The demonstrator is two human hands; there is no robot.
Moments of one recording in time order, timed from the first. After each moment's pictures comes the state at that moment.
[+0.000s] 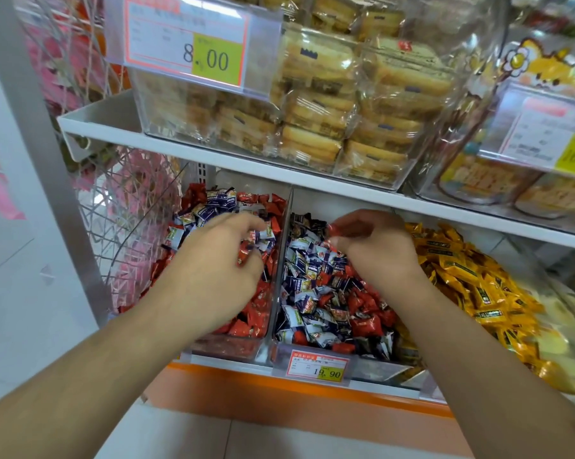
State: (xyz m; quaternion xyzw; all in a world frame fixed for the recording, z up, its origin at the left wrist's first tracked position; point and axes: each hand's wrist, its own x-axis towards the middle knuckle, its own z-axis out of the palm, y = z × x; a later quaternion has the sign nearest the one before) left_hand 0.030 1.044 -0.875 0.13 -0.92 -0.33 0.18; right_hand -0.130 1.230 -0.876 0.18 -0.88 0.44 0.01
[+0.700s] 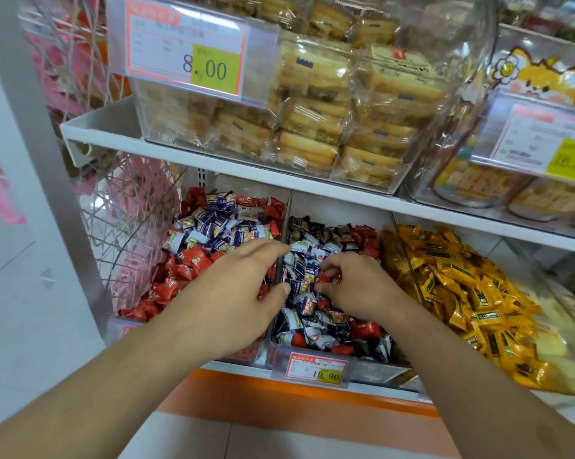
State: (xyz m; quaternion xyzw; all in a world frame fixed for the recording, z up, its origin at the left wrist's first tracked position) left_hand 0.031 1.058 -0.887 0.03 -0.95 -0.28 0.12; right_hand -0.125 1.234 -0.908 0.25 -0.95 0.17 -0.12
